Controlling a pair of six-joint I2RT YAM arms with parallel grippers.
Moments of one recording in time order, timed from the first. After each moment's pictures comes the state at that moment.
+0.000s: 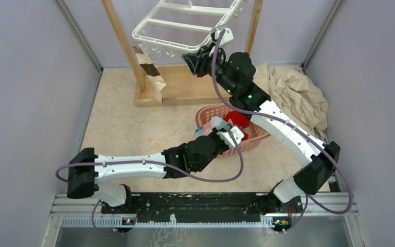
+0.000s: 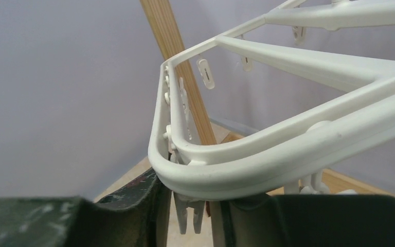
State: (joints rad) left arm -1.37 1.47 1.06 0.27 -0.64 0.28; right arm 0.72 1.50 1.57 0.13 -0.03 0.22
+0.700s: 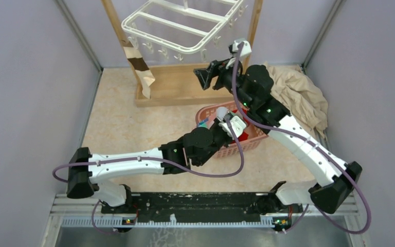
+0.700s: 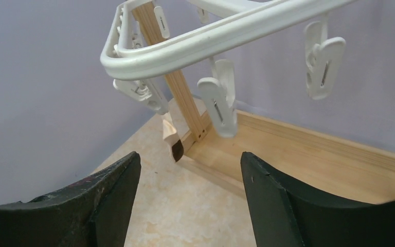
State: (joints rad) left arm -1.37 1.47 1.21 0.26 -0.59 0.28; right arm 0.70 1.30 1.39 0.02 0.01 0.23
